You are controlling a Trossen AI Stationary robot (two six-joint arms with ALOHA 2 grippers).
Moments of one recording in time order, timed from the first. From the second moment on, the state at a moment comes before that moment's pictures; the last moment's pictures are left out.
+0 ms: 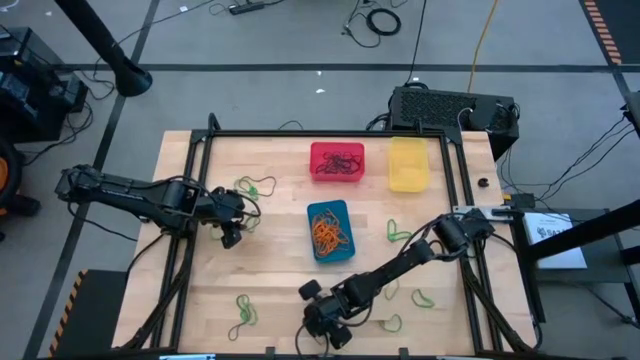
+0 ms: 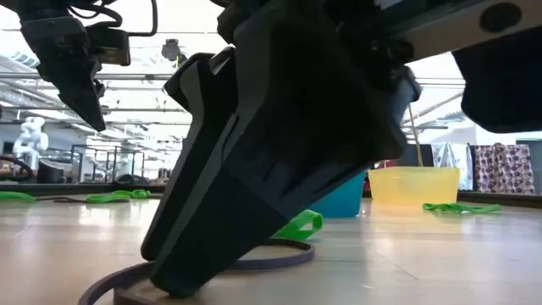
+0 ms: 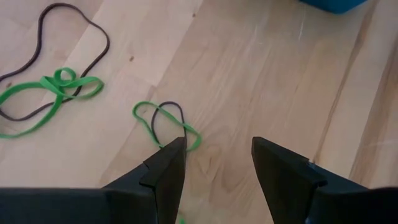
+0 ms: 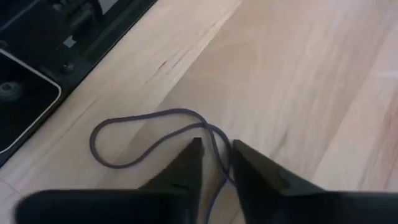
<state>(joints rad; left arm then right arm) -0.13 0.85 0.63 -0.84 -0.12 -0.56 0.49 2.31 1.68 -0.33 -0.01 -0.11</state>
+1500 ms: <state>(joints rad) -0.13 0.85 0.63 -0.76 -0.08 -0.63 -0.03 2.01 2.15 -1.26 0.25 -0.21</state>
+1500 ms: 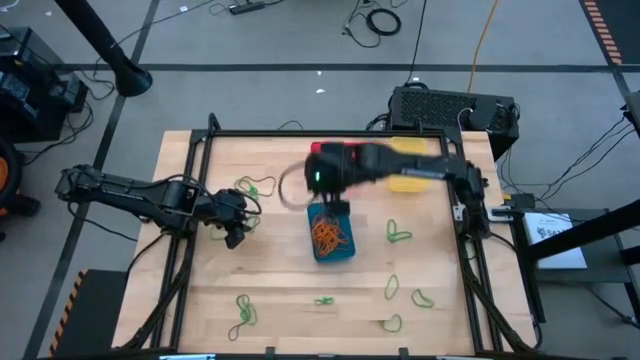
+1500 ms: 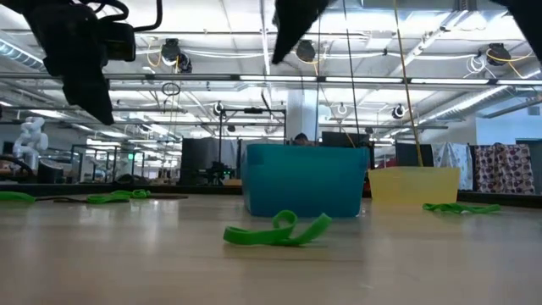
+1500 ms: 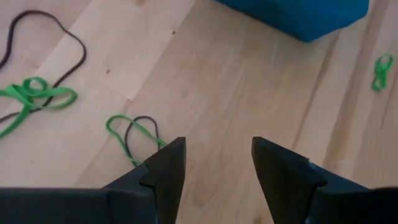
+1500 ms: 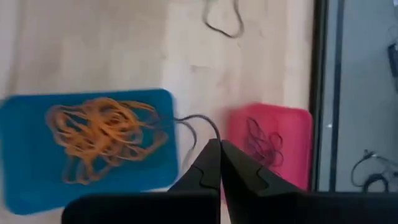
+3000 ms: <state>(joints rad) 0.37 0.84 0.92 -0.88 -0.16 -0.55 -0.59 2.03 1.71 -0.85 -0.02 -0.37</state>
